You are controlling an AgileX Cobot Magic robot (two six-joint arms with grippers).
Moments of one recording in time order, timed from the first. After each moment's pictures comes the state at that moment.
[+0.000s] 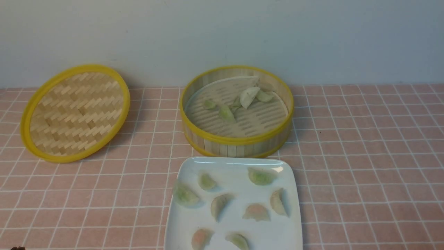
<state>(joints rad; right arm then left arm) -0.05 -0.02 0.02 0.03 0.38 0.04 -0.01 -0.01 0.03 -0.05 0.38 0.03</state>
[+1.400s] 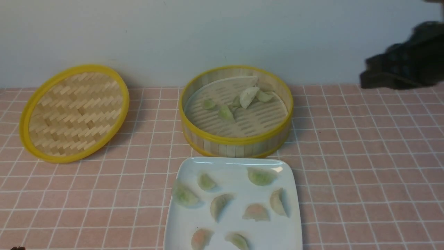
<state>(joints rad) 0.22 1.47 -1.38 0.34 0.99 -0.19 -0.01 -0.01 0.03 -0.05 0.38 0.03</state>
